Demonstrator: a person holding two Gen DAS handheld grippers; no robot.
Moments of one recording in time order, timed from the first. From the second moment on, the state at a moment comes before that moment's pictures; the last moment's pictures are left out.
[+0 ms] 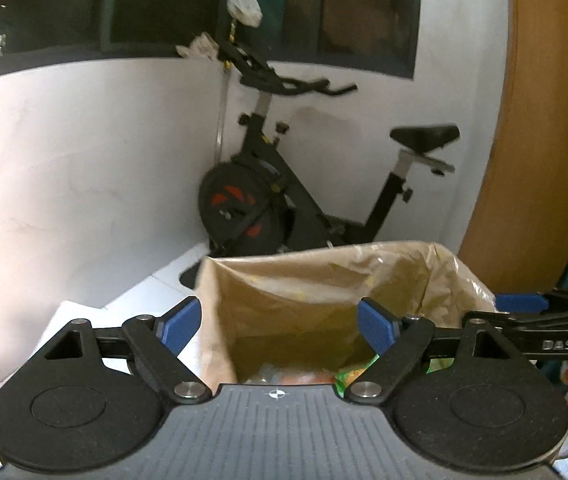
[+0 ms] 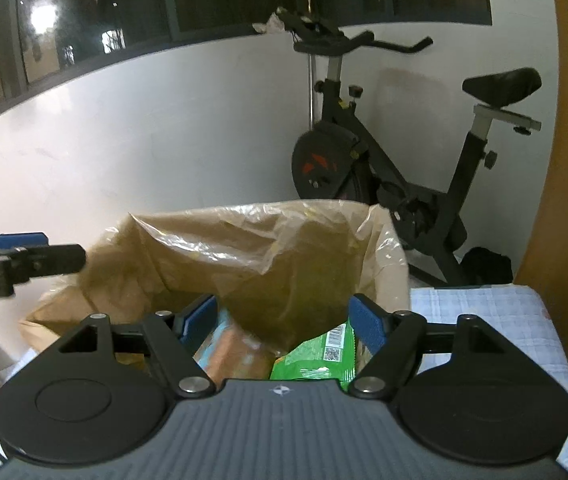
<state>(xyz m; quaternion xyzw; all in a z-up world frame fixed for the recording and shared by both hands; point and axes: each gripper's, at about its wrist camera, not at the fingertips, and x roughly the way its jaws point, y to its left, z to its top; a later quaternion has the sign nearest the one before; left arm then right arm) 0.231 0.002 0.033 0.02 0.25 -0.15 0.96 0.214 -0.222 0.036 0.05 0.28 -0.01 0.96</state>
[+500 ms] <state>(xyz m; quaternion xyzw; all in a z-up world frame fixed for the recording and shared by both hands) 0.147 0.073 0.000 -0.04 0.25 -0.16 0.95 0.110 -0.230 0.023 0.07 0.22 0.01 0.97</state>
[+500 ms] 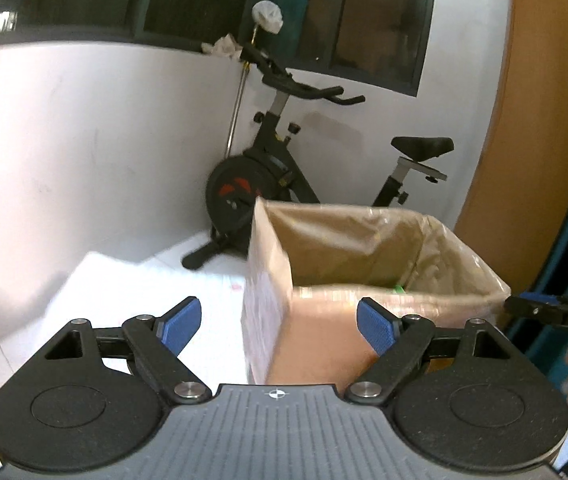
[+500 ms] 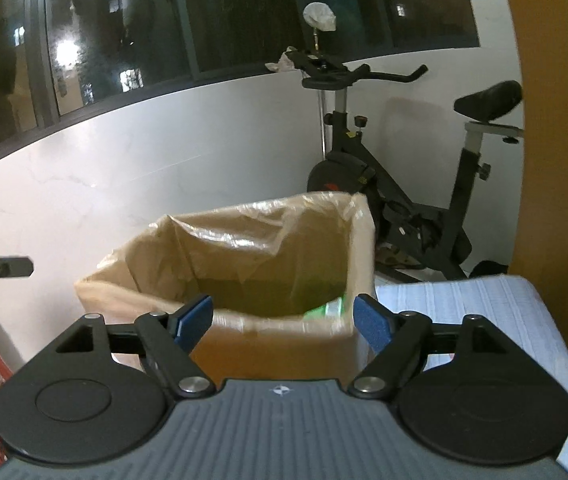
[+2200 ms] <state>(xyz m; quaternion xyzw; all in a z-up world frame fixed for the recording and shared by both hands) 0.130 0.109 -0.169 -0.12 0.40 -0.17 0.89 0.046 -0.218 -0.094 0.11 0.29 -0.04 0.95</state>
